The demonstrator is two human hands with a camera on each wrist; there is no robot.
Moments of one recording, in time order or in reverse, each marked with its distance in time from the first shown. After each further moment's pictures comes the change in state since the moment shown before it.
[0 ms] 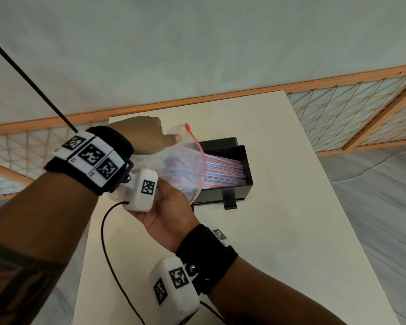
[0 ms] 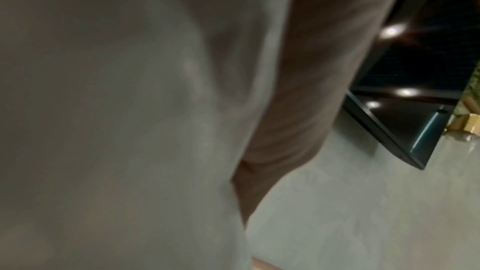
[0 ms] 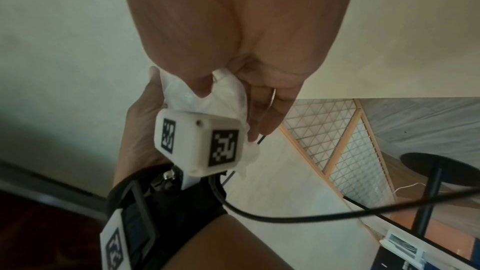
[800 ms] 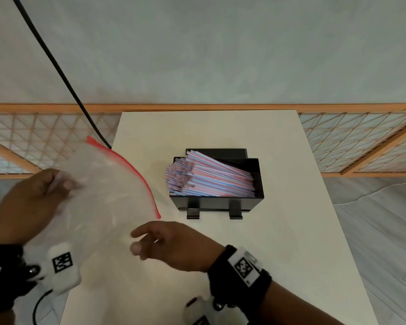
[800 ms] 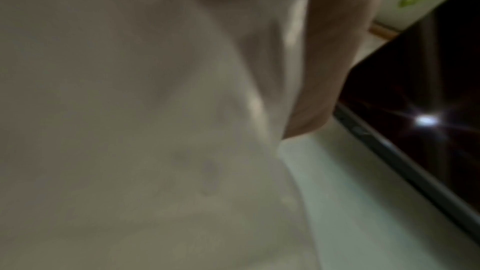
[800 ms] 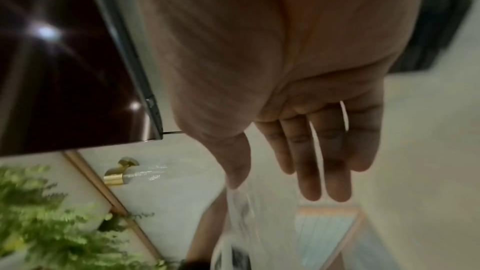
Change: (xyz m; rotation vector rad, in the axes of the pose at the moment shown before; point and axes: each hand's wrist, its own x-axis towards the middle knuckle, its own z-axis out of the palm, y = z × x) left_hand -0.095 -0.223 0.149 -0.933 0.500 -0.227; right_hand -0.036 0.004 -0.012 -1.319 -0.257 0.183
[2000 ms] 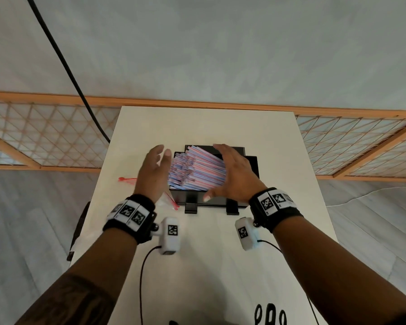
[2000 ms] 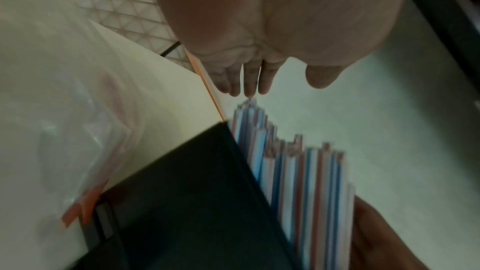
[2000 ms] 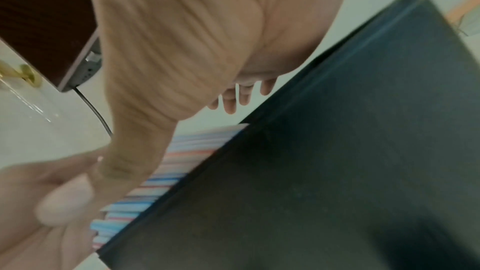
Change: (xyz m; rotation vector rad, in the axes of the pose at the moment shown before) left_hand 0.008 0.100 0.185 -0.289 -0.070 0.040; right_hand 0.003 0.035 -0.160 -0.836 0.548 -0.084
